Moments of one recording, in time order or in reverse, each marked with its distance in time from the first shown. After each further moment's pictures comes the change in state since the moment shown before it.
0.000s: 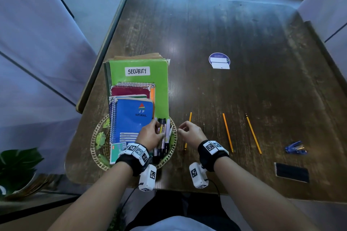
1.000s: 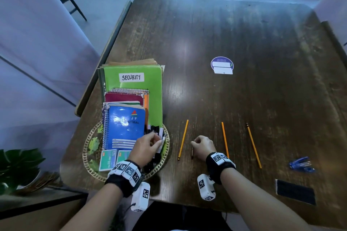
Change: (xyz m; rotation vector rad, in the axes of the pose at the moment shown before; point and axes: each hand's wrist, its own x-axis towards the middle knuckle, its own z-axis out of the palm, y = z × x) left_hand -0.023 0.028 0.011 -0.122 0.084 0.054; right_hand 0.031 0.070 -0.038 -0.091 -0.011 0.199
